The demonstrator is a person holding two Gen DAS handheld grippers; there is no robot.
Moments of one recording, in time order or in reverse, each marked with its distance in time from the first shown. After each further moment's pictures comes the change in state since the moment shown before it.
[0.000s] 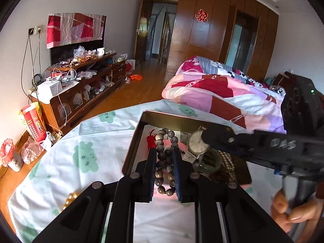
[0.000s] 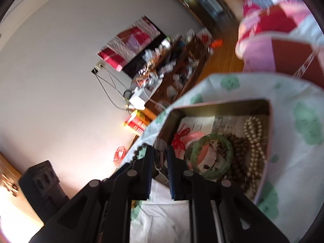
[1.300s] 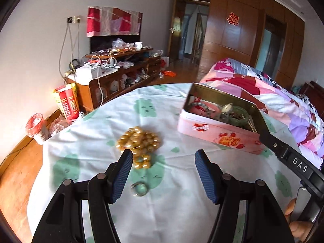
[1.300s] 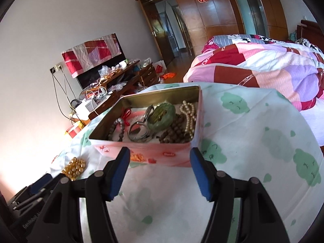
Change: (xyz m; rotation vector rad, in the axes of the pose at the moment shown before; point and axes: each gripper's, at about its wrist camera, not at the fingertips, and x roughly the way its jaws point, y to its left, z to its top) left arm -0.083 0.035 -0.084 -0.118 -0.009 0.220; right arm -0.048 0.031 -0.101 -0.166 -0.247 -0.489
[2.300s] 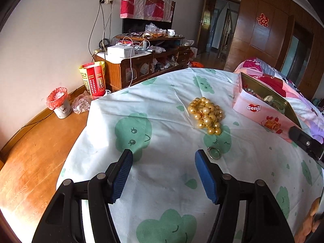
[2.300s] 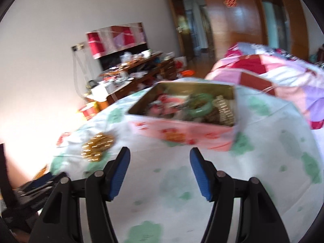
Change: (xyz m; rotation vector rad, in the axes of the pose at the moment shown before) left arm -0.009 0.073 -0.041 -0.123 0.084 0.132; right arm -0.014 0.056 -0.026 -0.165 0.066 0.108
